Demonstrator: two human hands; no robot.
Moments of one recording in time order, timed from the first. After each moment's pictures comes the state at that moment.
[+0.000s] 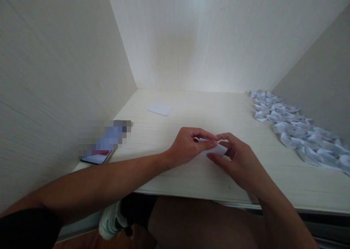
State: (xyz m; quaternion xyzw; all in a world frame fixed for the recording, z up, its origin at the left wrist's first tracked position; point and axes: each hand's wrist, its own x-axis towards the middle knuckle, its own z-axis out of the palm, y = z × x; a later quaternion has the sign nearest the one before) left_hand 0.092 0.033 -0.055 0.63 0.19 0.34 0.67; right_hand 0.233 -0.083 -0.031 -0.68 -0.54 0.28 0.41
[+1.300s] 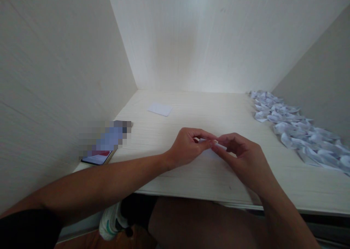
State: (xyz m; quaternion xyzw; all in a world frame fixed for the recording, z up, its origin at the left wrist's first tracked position) left_hand 0.093 0.034 -0.057 0.64 0.18 0.35 0.65; right_hand 0.236 -0.081 -0.031 -0.67 -0.52 0.22 0.49
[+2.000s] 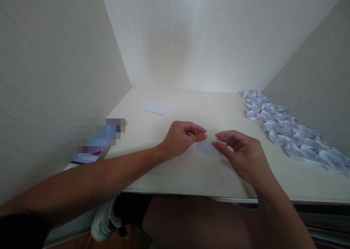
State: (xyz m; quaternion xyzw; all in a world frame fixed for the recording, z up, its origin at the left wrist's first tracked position) left_hand 0.094 0.041 -0.049 0.60 0.23 0.36 0.68; right_hand 0.250 -0.085 -0.034 -0.68 -0.50 0.18 0.50
